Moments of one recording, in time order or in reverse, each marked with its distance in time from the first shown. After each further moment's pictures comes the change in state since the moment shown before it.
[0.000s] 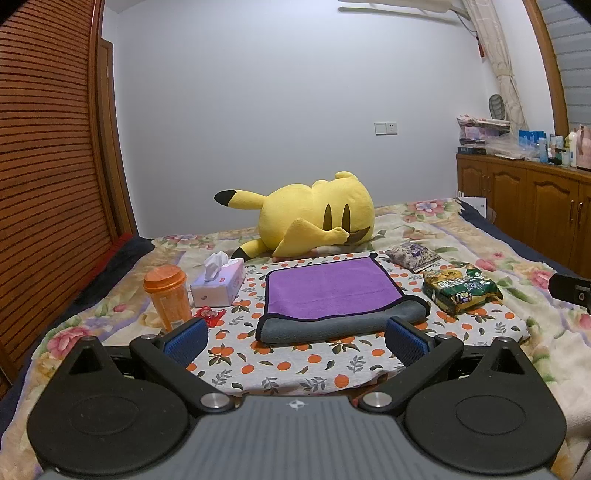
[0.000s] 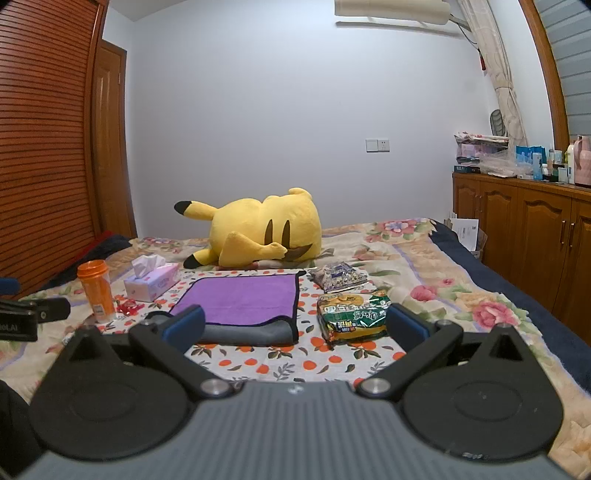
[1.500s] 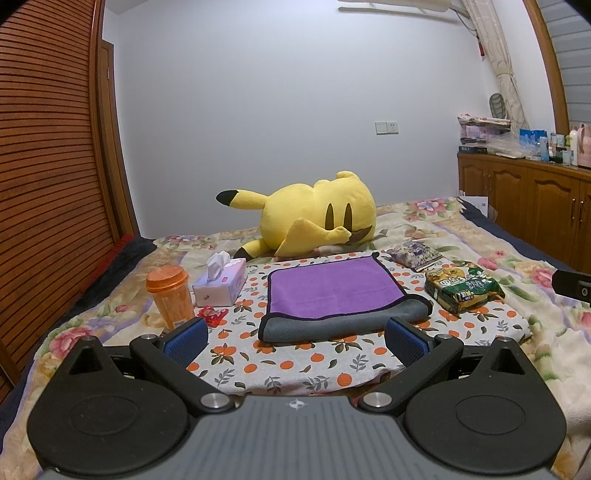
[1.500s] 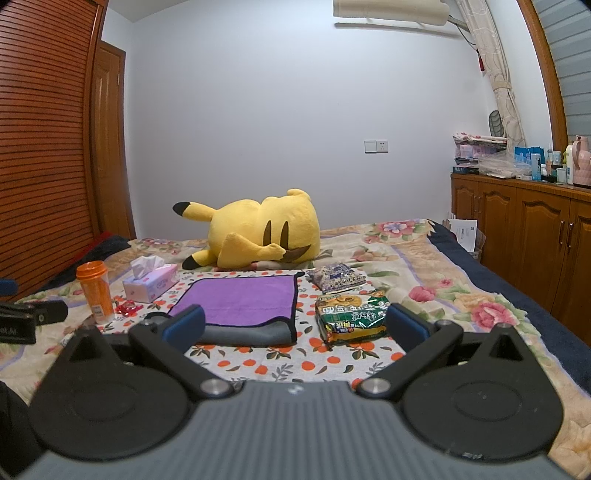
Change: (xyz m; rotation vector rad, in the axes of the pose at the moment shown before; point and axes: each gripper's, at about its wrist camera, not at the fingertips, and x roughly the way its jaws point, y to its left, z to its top) left arm -0.002 0.005 0.004 0.004 -0.003 0.001; right arm -0.002 -0.001 0.000 -0.002 -0.004 0.000
